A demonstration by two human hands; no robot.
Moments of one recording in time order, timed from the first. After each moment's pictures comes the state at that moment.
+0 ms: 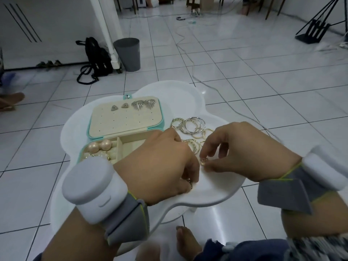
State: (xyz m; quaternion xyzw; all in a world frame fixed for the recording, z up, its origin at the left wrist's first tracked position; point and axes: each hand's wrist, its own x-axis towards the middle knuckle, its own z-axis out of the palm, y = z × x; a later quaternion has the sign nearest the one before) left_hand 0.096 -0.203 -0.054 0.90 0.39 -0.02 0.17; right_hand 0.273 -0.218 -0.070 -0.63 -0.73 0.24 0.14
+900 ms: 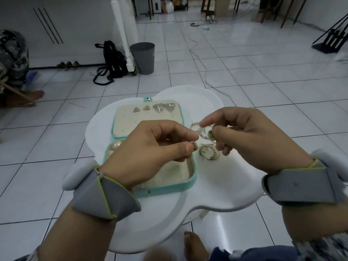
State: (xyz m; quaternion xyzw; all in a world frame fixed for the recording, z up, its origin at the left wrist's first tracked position) left_hand 0.051 -0.188 -0.062 0.64 0.41 0.34 0.55; right_hand 0.242 -0.206 -0.054 -0.57 -0.60 0.41 0.38
